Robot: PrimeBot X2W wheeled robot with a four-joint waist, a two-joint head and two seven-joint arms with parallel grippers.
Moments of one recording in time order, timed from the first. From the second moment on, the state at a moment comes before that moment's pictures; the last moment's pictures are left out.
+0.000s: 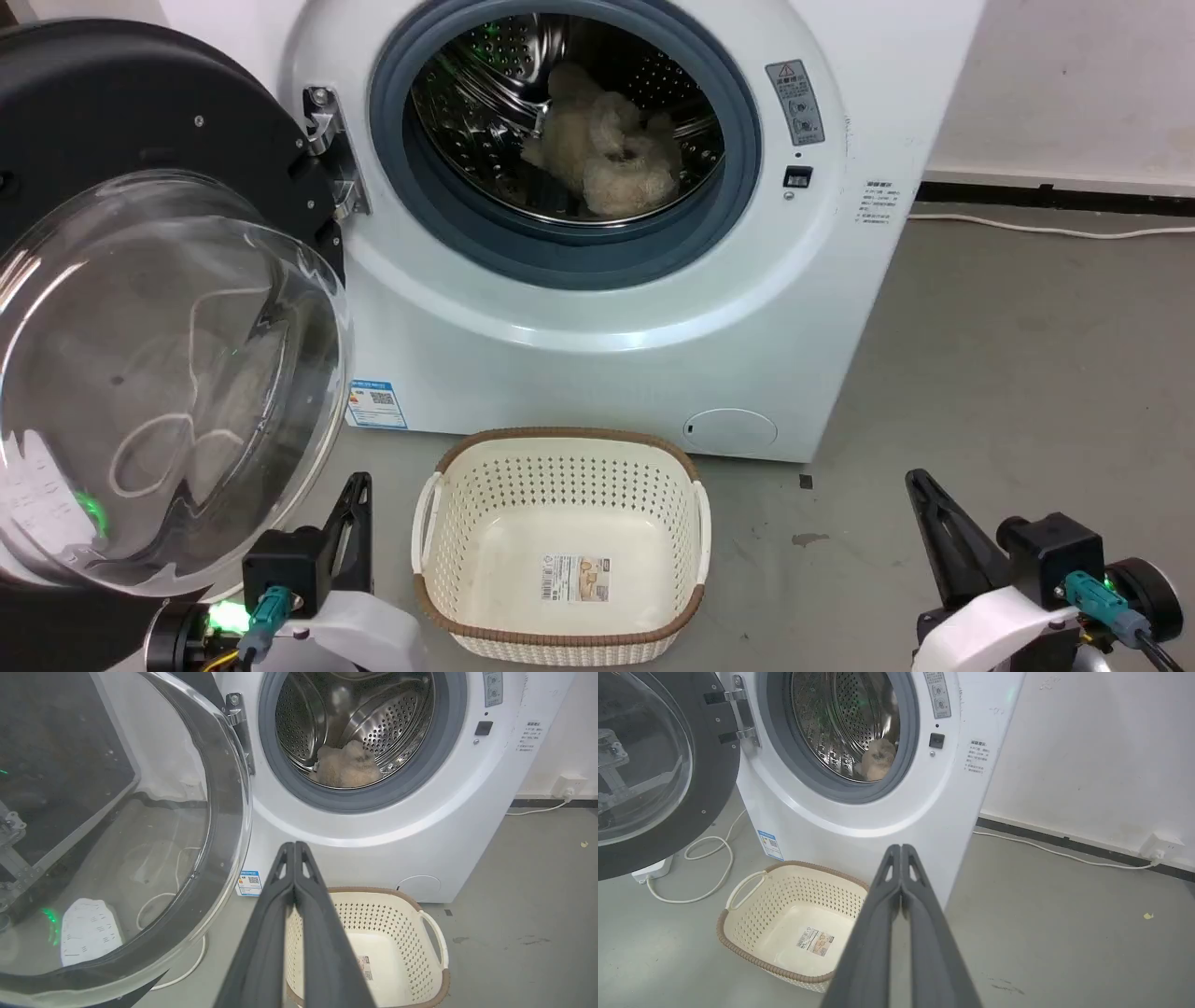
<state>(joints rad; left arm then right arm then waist) 0.02 0.05 0.00 0.00 0.00 0.01 0.00 0.01 -0.05 0.00 0.00 0.00 0.13 0.00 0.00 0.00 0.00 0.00</state>
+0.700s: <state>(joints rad) 0.02 0.05 0.00 0.00 0.00 0.01 0.00 0.01 -0.05 0.00 0.00 0.00 0.13 0.00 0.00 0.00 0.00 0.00</state>
